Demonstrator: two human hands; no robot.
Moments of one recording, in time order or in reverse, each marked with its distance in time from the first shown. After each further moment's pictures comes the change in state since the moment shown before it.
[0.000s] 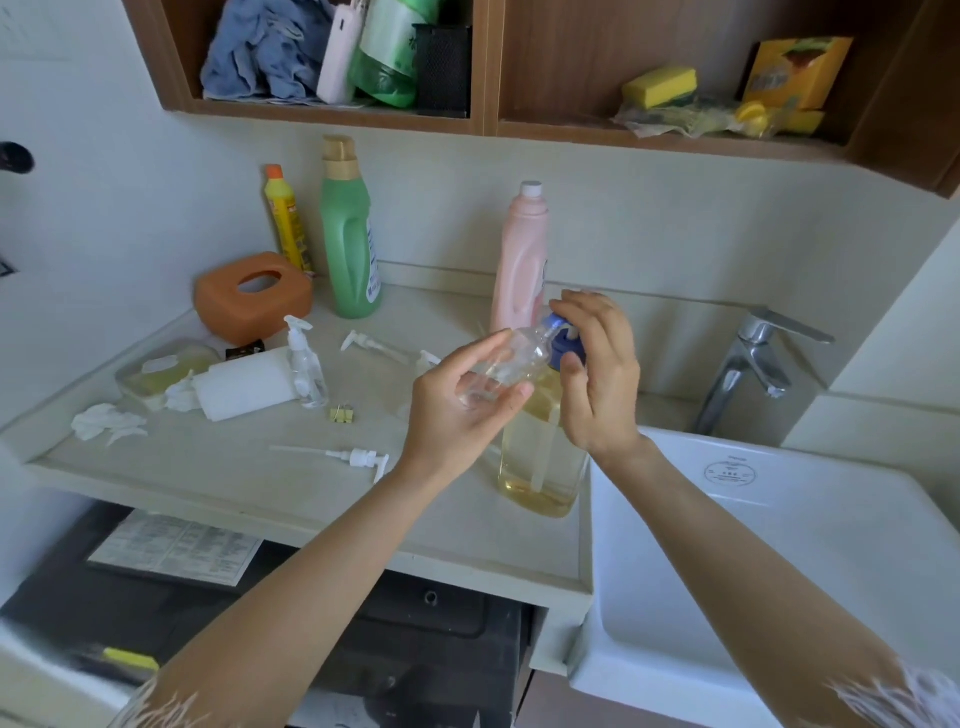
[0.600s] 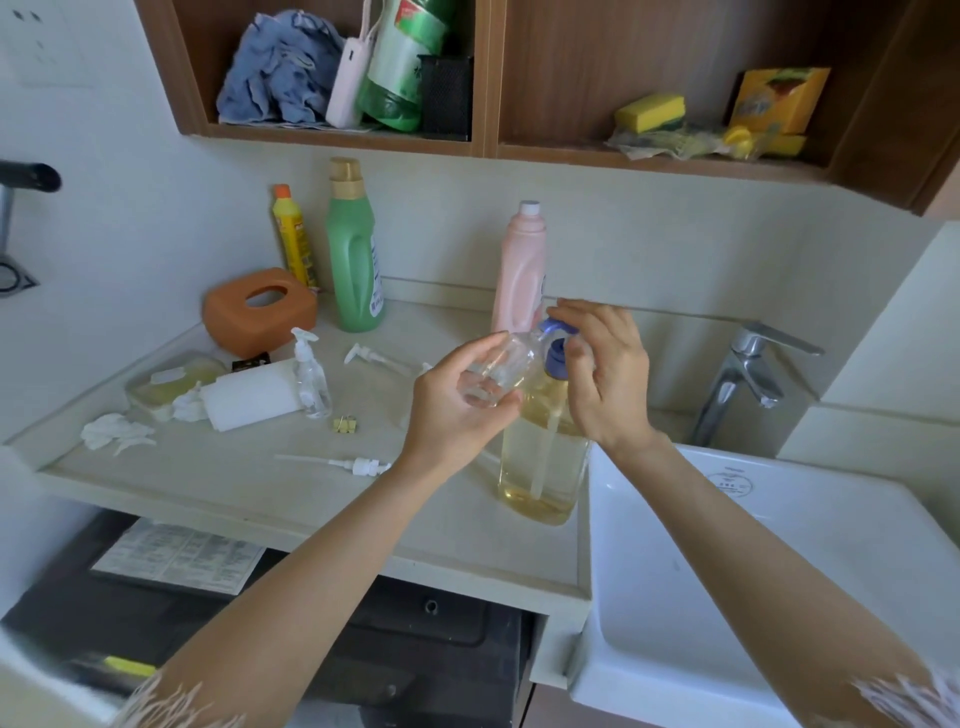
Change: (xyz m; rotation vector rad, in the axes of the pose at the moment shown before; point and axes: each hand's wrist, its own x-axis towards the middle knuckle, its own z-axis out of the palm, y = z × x) left_hand 0.006 0.001 -0.002 0.060 0.025 -0.049; right_hand 0.012 -0.014 -0.014 -0.068 -0.070 0.092
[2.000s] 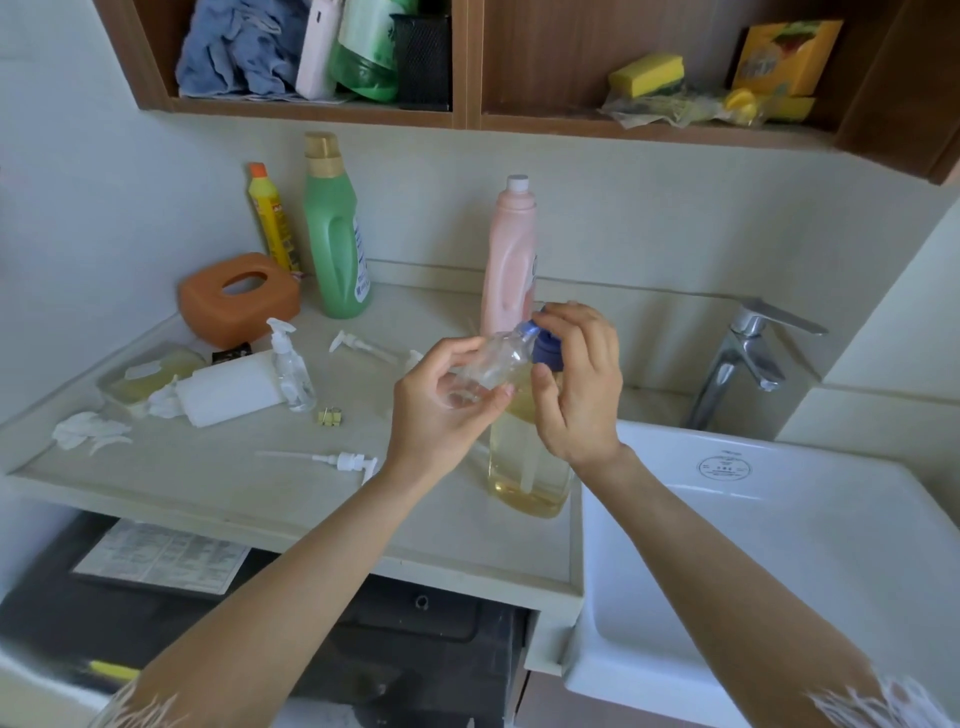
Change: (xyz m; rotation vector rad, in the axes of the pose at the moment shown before) left_hand -0.002 -0.012 0.005 -0.045 0.012 0.015; right_hand -0.022 0.019 0.024 -0.051 0.086 -0.118
